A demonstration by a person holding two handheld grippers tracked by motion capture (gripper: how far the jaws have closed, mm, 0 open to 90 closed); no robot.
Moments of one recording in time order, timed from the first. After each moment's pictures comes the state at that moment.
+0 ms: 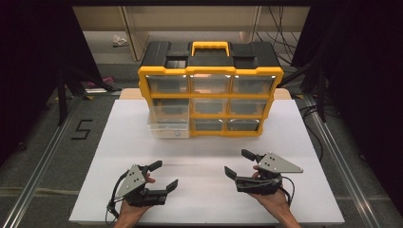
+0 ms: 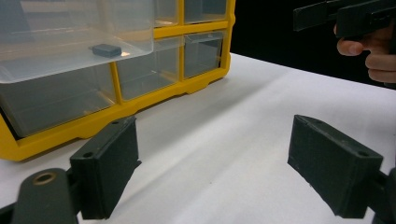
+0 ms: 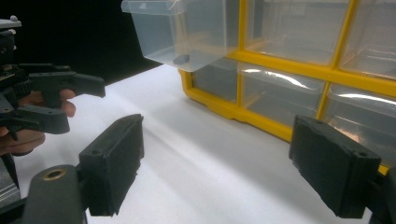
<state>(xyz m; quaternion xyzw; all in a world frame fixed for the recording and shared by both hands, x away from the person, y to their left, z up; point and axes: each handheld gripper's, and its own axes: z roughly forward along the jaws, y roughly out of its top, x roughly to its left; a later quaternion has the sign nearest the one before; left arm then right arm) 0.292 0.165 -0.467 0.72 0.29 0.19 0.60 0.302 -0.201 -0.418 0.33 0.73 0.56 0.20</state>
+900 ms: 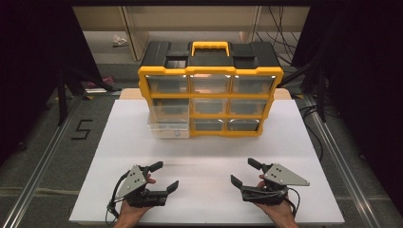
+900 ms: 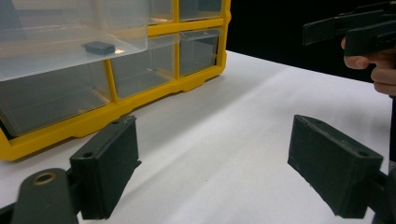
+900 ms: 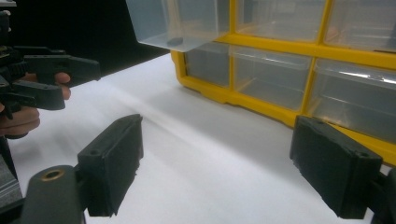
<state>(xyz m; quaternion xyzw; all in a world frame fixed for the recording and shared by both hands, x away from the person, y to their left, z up) 0.291 0.164 -0.468 0.72 0.29 0.18 0.60 0.283 -0.216 -0.438 0.34 0.72 0.56 0.21</state>
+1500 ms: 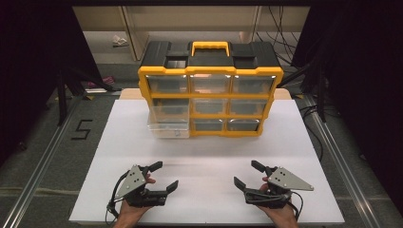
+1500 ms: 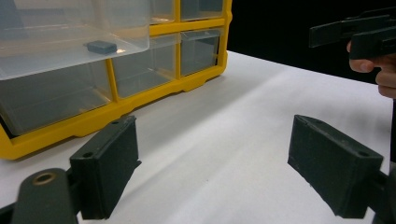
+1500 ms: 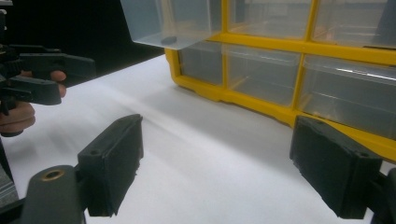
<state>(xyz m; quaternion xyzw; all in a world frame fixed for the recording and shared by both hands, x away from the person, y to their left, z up) 0.292 0.165 -0.468 0.72 0.29 0.18 0.60 0.277 -0.223 -0.443 0.35 0.72 0.56 0.22</state>
